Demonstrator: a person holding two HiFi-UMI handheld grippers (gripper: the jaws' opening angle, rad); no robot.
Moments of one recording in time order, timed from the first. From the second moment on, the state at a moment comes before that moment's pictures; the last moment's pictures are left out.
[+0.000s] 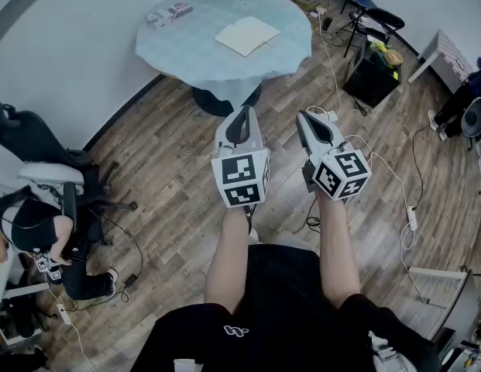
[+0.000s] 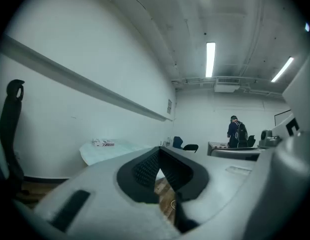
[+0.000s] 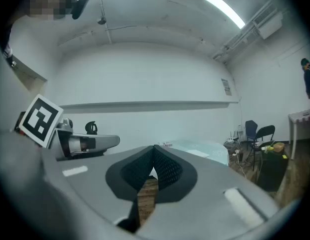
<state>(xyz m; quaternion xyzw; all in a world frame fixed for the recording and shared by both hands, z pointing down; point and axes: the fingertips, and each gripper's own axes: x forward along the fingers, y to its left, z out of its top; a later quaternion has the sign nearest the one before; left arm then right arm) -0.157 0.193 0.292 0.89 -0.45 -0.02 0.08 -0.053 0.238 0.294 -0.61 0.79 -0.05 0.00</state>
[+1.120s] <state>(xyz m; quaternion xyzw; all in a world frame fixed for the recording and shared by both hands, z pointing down) -0.161 0.107 0.279 0.88 -0.46 -0.06 0.05 0.003 0.190 0.255 -0.61 0.79 0.02 0.06</state>
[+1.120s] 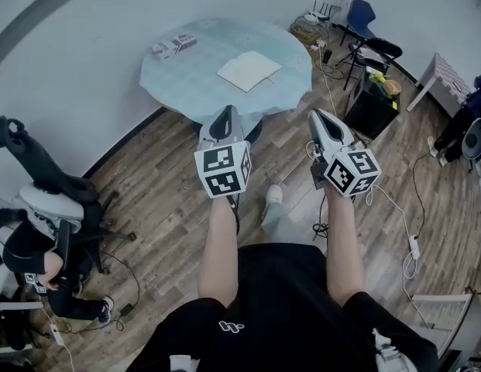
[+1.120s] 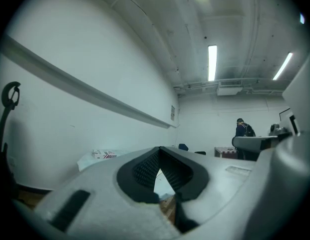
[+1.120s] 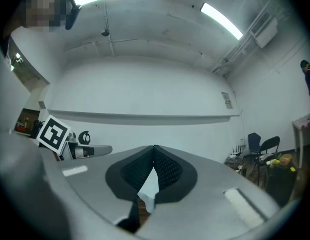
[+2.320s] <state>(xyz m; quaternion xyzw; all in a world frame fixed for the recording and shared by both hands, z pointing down) 0.077 -0.210 0.411 0.88 -0.46 0.09 0.13 0.192 -0.171 0.378 -0.56 0.82 -0.12 0.03</state>
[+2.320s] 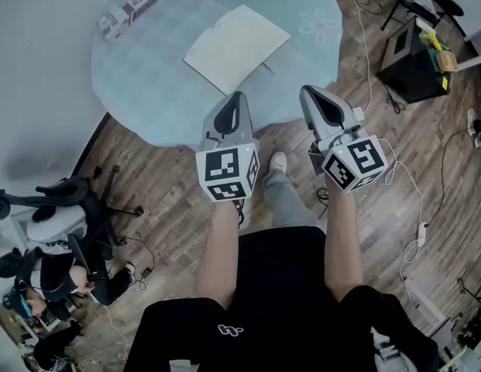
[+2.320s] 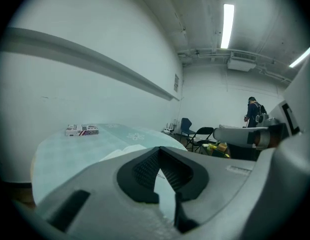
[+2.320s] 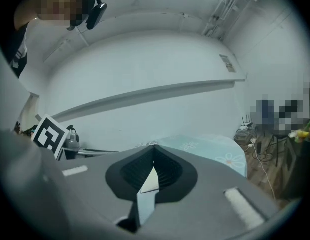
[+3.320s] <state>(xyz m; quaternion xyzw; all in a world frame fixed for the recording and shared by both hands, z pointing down) 0.039 -0.289 0.477 0.80 -0.54 0.12 0.22 0.150 -0.305 0.461 -0.38 0.90 0.00 -0.22</state>
